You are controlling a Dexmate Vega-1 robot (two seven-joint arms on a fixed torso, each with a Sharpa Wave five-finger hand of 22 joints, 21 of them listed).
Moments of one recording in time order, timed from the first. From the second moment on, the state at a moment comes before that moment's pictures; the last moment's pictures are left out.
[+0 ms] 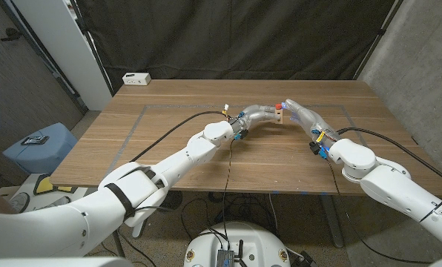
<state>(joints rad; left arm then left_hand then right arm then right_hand) 0.42 0.10 0.78 -0.83 -0.30 -0.29 -0.23 0.88 0.10 0.37 -0.24 0.25 0.83 -0.14 0.19 0.19 0.85 -0.18 0.24 0.48 0.52 -0.05 0.23 0.21 0.16 0.12 0.21 0.18 -1.18 -0.89 -0.27 -1.99 0.52 -0.09 -0.18 0.20 0.12 0.21 -0.03 0.19 0.37 -0.11 0.19 0.18 -0.17 0.05 0.19 0.18 -0.17 0.14 0.20 0.20 -0.01 0.10 0.18 0.17</state>
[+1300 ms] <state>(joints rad) 0.43 0.12 0.78 -0.88 -0.30 -0.27 -0.23 0.88 0.10 0.37 -0.24 0.26 0.84 -0.13 0.19 0.19 0.85 -0.18 0.24 0.48 0.52 -0.05 0.23 0.21 0.16 0.11 0.21 0.18 -1.20 -0.89 -0.28 -2.03 0.52 -0.10 -0.19 0.20 0.12 0.21 -0.04 0.19 0.37 -0.11 0.18 0.18 -0.17 0.05 0.19 0.18 -0.17 0.13 0.20 0.20 -0.01 0.10 0.18 0.17</state>
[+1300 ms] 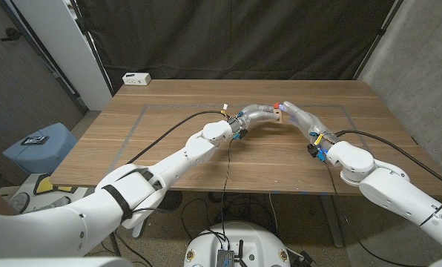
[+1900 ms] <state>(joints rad) 0.44 0.13 0.78 -0.91 -0.30 -0.25 -0.23 0.87 0.10 0.37 -0.24 0.25 0.84 -0.13 0.19 0.19 0.84 -0.17 0.24 0.48 0.52 -0.05 0.23 0.21 0.16 0.11 0.21 0.18 -1.22 -0.89 -0.27 -2.05 0.52 -0.10 -0.21 0.20 0.12 0.21 -0.04 0.19 0.39 -0.11 0.19 0.18 -0.17 0.05 0.19 0.18 -0.17 0.13 0.20 0.20 -0.01 0.10 0.18 0.17</state>
